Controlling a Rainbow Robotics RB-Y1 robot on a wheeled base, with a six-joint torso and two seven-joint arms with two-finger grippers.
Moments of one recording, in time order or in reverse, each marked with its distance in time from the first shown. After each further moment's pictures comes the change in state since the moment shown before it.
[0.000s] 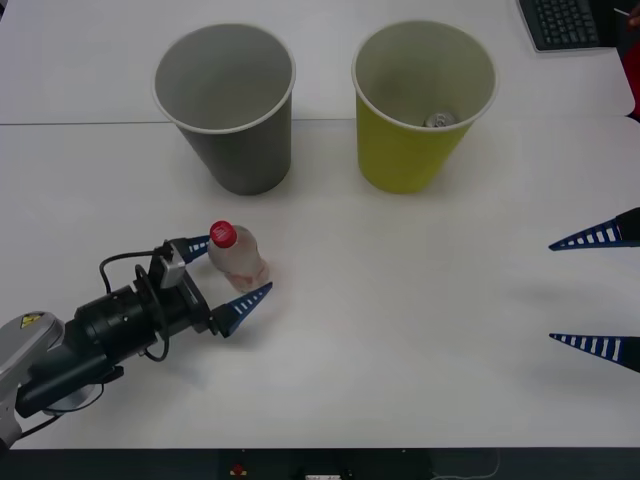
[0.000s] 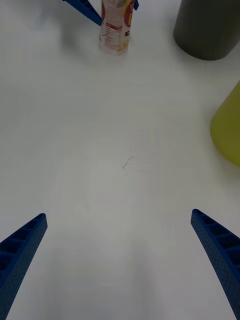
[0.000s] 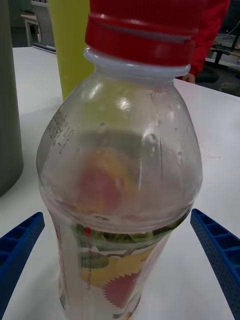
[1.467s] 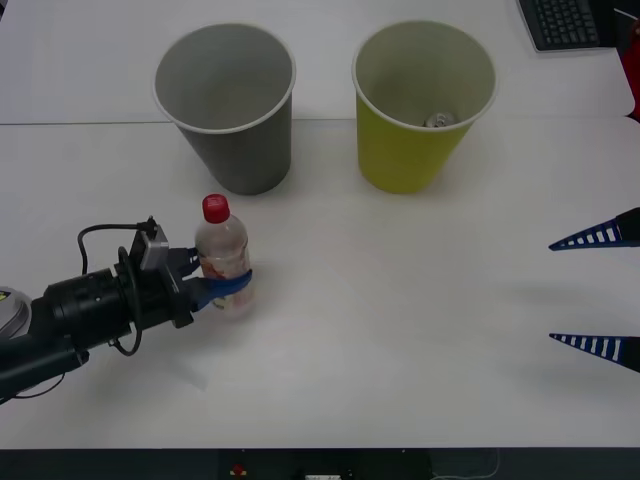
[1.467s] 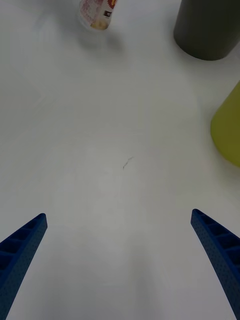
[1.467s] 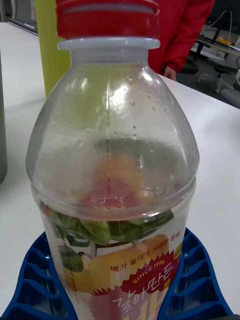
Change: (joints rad) right arm 0.000 0.000 0.000 0.000 0.000 0.000 0.000; left arm 0.036 0.174 0.003 -0.253 -0.164 0.033 0.417
